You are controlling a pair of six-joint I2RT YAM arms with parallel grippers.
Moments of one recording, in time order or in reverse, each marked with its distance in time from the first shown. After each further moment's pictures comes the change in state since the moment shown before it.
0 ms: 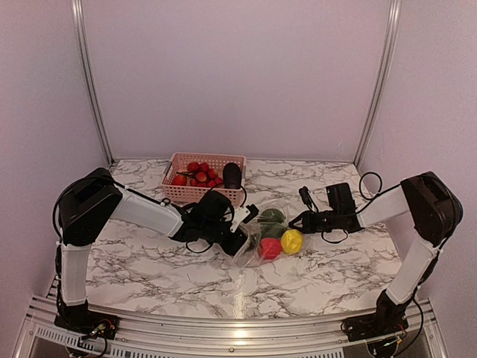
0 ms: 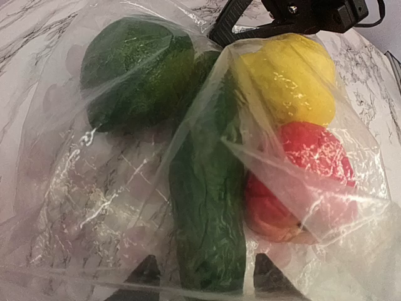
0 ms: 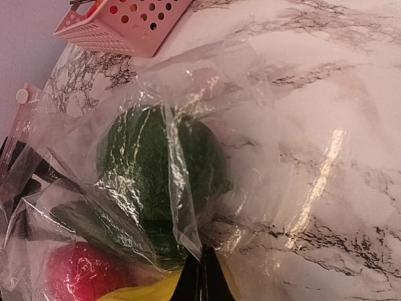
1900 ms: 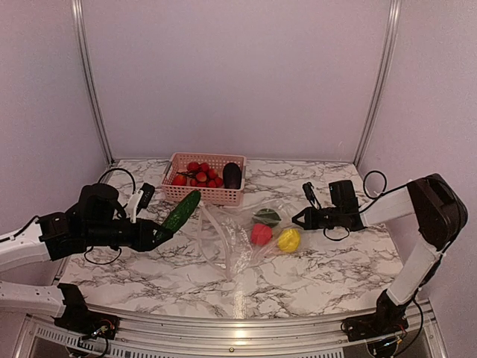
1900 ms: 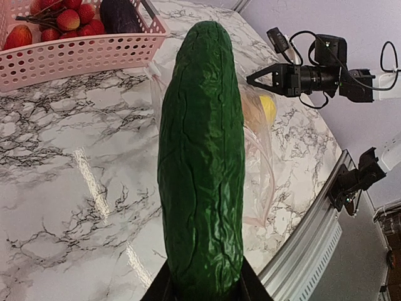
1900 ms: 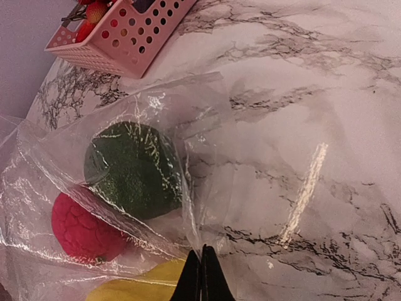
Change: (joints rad) left arm 0.068 -1.200 -0.559 -0.502 -0.151 -0.484; right arm -0.011 -0.048 -0.003 -0.007 0.074 -0.003
